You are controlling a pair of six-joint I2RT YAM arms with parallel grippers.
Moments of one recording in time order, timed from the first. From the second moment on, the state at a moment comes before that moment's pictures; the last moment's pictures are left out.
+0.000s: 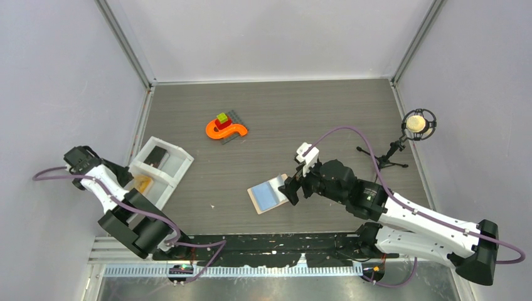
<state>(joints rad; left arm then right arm) 0.90 1.29 0.96 -0.70 0.23 -0.36 1.02 0.85 0.70 -0.24 0.11 0.13</state>
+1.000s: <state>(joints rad) 0.74 1.10 1.00 -0.76 0.23 -0.36 1.01 0.83 0.70 -0.27 0.16 0.16</state>
